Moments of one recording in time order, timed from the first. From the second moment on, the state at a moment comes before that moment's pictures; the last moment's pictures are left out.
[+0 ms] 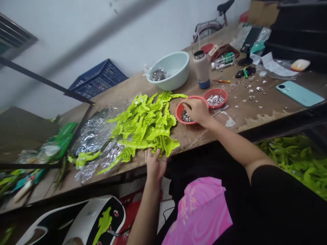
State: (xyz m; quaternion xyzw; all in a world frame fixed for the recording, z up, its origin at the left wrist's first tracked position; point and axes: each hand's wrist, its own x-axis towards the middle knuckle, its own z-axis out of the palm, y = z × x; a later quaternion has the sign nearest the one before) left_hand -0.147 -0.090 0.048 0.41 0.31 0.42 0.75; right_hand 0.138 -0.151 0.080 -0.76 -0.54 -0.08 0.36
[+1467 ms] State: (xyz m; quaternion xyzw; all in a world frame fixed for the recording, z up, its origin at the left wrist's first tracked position) left_hand 0.074 0.026 0.053 0.36 0.07 0.45 0.82; right_hand 0.259 -0.106 0.078 -0.58 -0.50 0.36 0.53
